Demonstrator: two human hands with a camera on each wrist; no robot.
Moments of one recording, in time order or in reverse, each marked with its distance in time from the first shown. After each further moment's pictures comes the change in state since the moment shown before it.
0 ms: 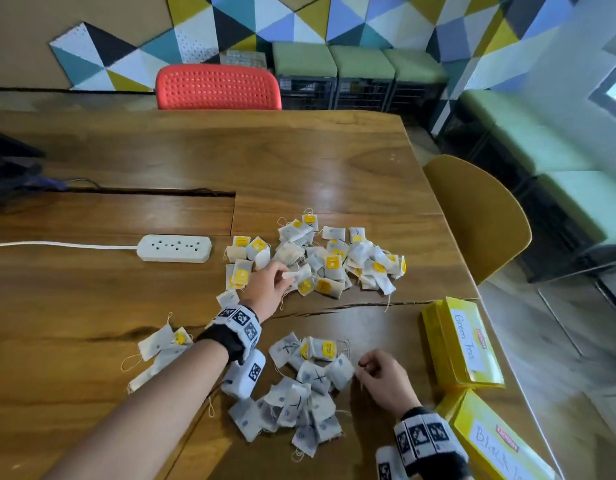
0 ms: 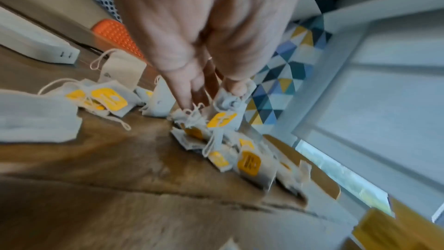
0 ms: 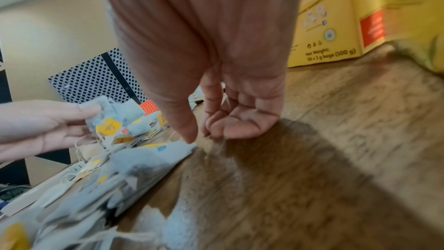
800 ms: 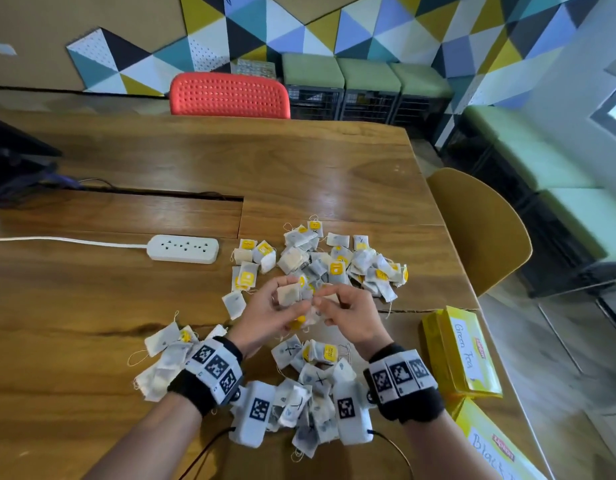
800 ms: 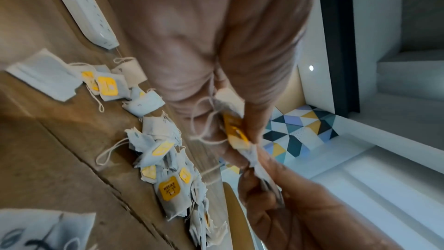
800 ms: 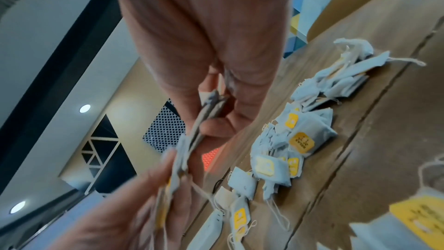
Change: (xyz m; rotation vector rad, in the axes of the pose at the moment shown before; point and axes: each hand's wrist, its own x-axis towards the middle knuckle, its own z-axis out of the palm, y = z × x) left_hand -0.068 0.039 -0.031 -0.847 -0.165 -0.231; right_hand 0.009 -0.146 -0.038 0.555 -0.062 -0.250
